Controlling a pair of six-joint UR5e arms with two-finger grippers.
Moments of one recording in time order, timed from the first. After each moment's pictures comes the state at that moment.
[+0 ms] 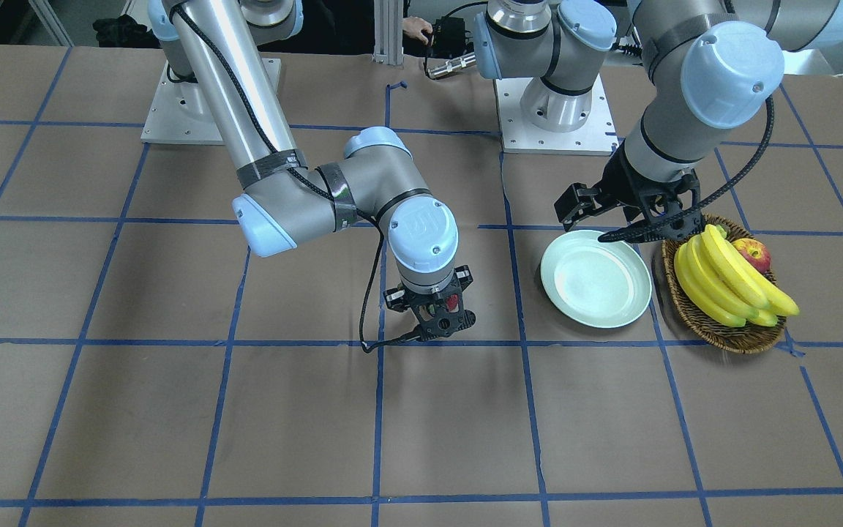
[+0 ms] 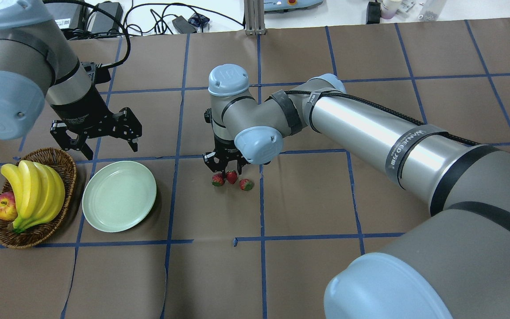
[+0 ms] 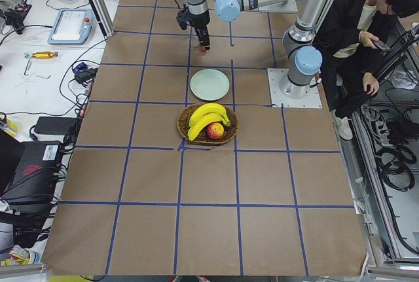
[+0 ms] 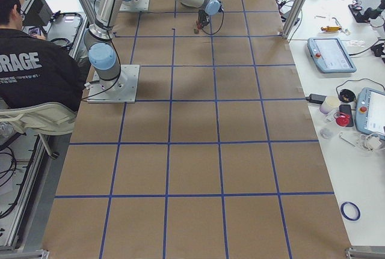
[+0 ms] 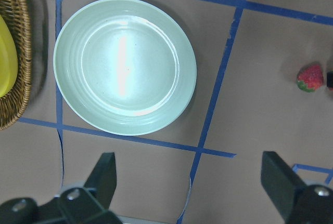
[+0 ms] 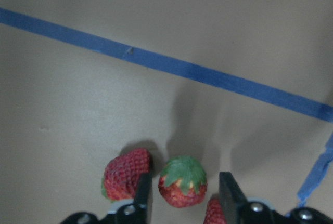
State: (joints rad) left arm -1.46 -1.60 -1.76 -1.52 1.60 -0.09; right arm 2.04 -0.96 1.53 -2.02 -1.40 0.17
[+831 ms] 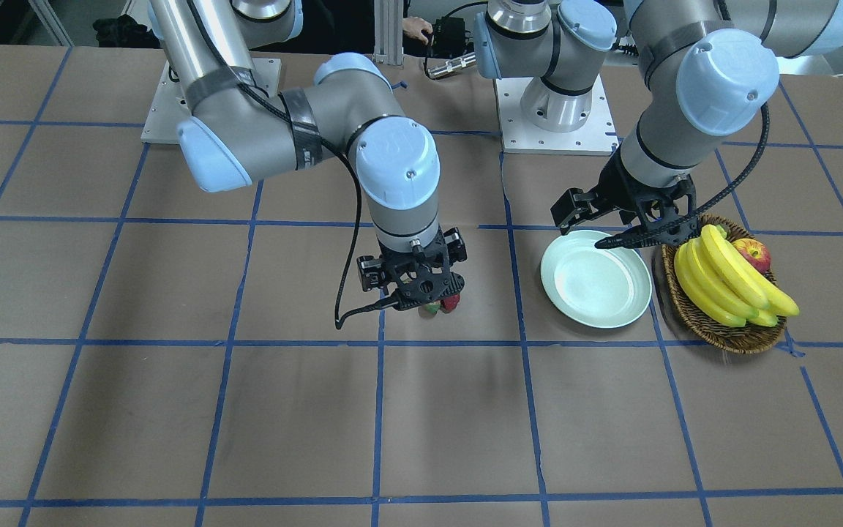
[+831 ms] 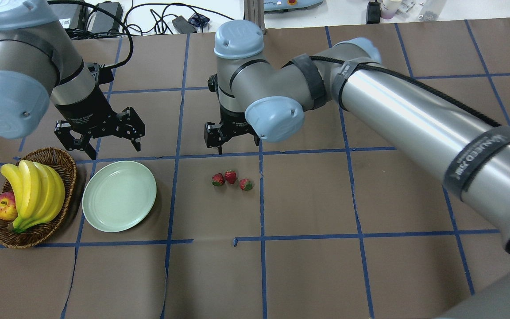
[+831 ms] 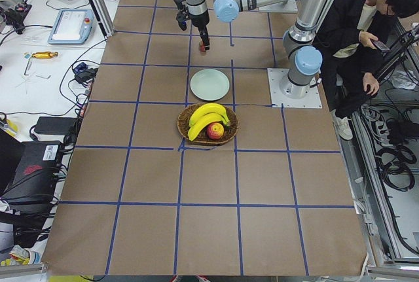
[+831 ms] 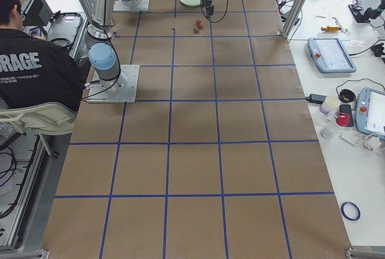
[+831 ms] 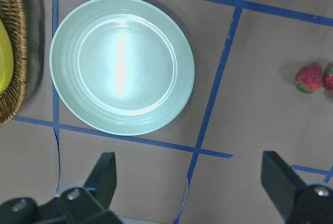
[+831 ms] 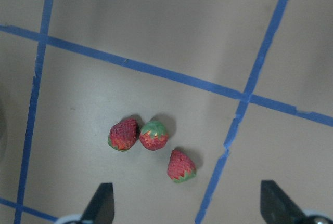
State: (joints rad) left arm -1.47 -1.61 -1.76 -1.51 1.59 -0.11; right arm 1.99 -1.16 1.49 -1.86 -1.45 0.14
